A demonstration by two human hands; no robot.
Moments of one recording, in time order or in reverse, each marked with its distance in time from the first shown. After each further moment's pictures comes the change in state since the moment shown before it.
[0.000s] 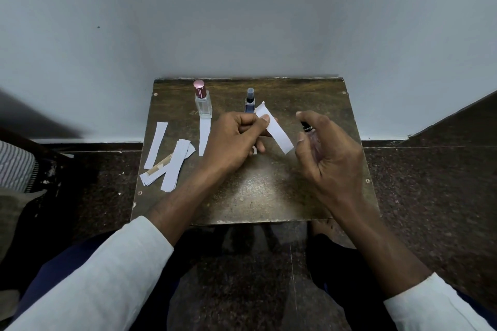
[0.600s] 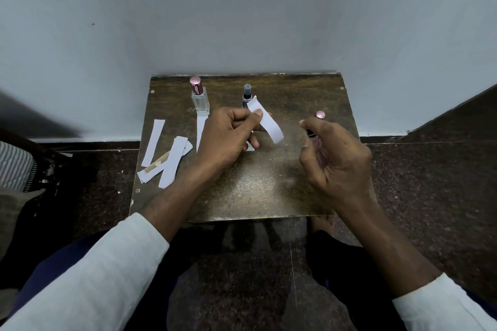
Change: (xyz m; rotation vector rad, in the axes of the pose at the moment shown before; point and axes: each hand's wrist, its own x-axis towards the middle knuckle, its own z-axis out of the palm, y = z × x) left_hand 0.000 -0.001 -0.003 -0.008 0.057 -0.013; right_hand -0.012 0.011 -0.012 -0.011 -0.005 -0.080
